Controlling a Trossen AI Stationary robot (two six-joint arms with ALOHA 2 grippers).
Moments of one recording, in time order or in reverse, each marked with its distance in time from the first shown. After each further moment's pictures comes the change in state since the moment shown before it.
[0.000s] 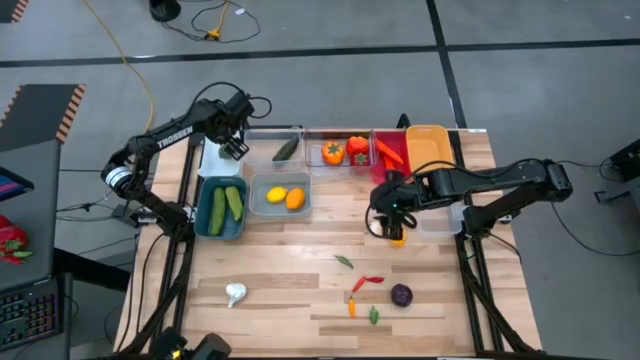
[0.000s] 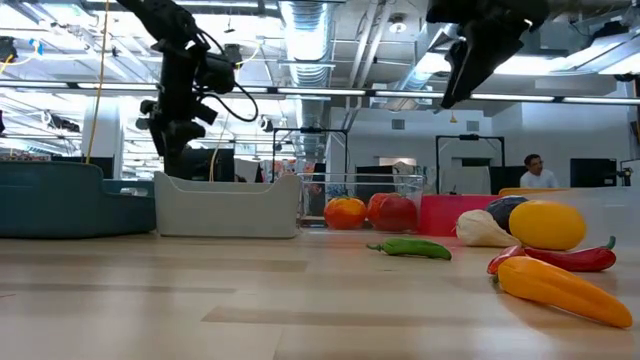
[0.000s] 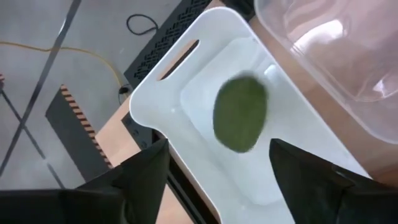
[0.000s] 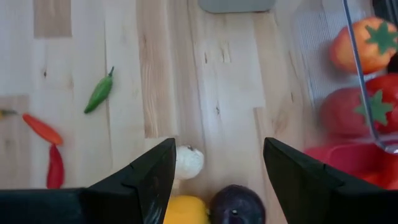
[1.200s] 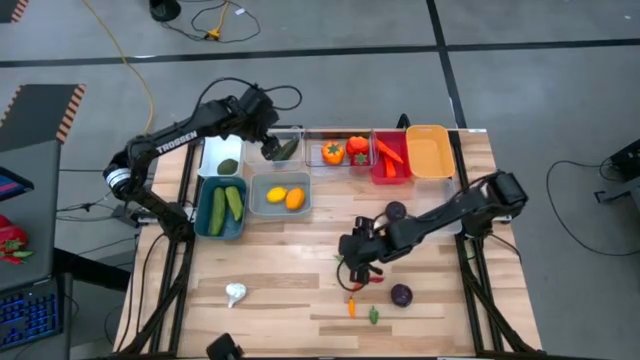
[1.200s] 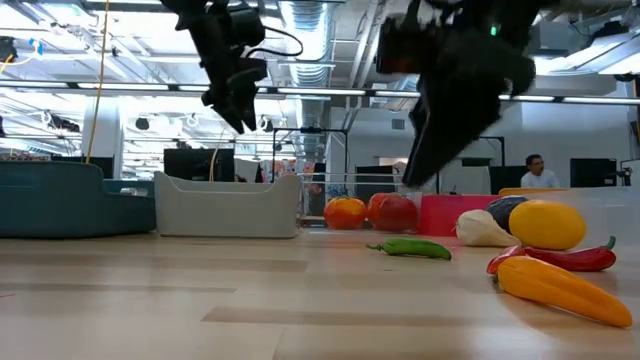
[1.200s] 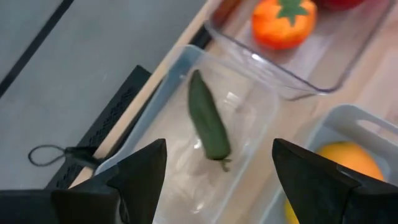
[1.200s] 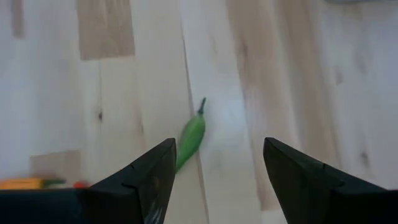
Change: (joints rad) left arm -0.217 0.000 0.157 0.224 0.375 0.024; right arm 0.248 0.446 0.000 0.375 0.054 0.274
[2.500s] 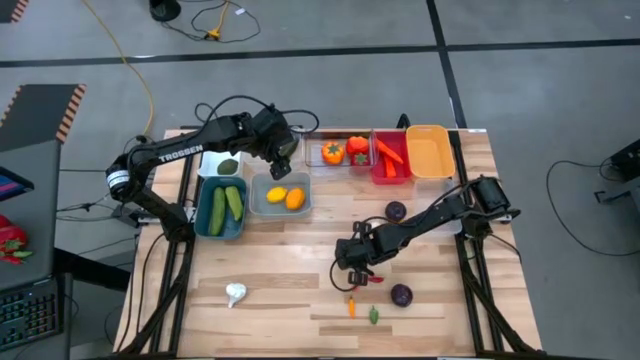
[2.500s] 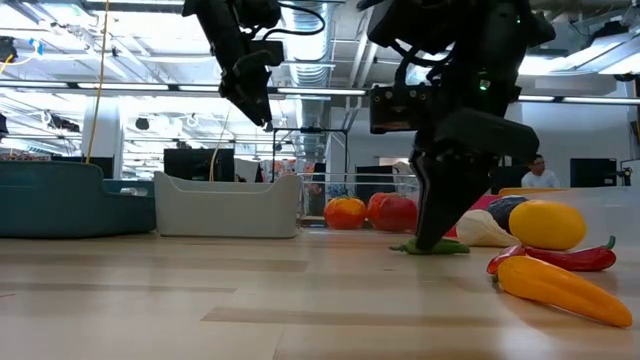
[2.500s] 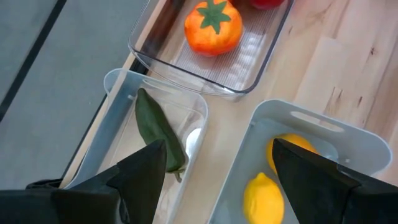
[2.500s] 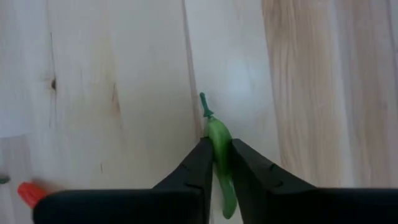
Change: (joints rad) left arm -0.190 0.000 -0.001 0.011 -0.030 -0.004; right arm -0.035 0.128 0.001 0.007 -0.085 -0.001
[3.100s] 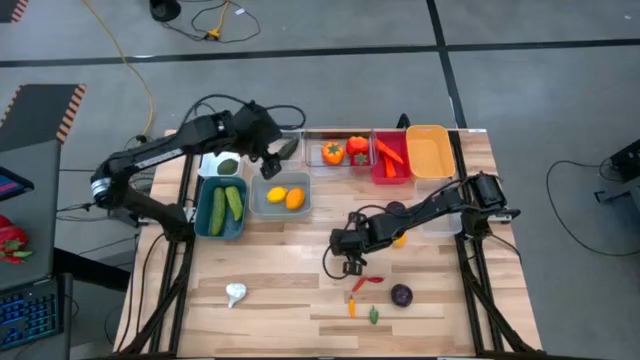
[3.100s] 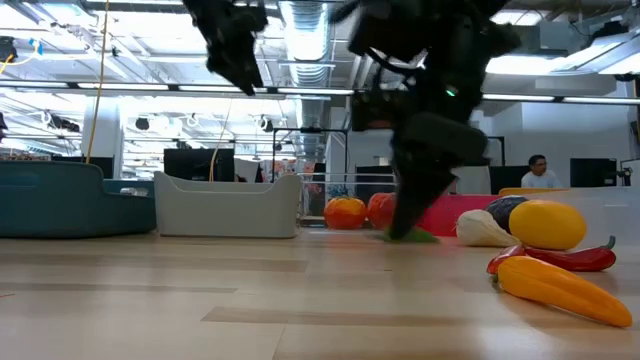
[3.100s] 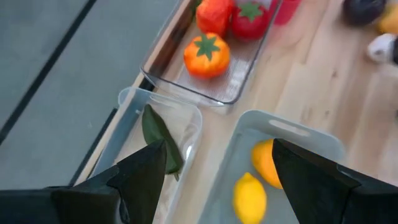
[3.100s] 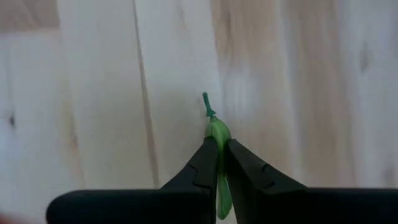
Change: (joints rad) left arm -0.026 -0.157 -0.001 -0.034 0.012 -0.012; right arm -0.085 0.002 0.043 0.007 -0.007 -0.106
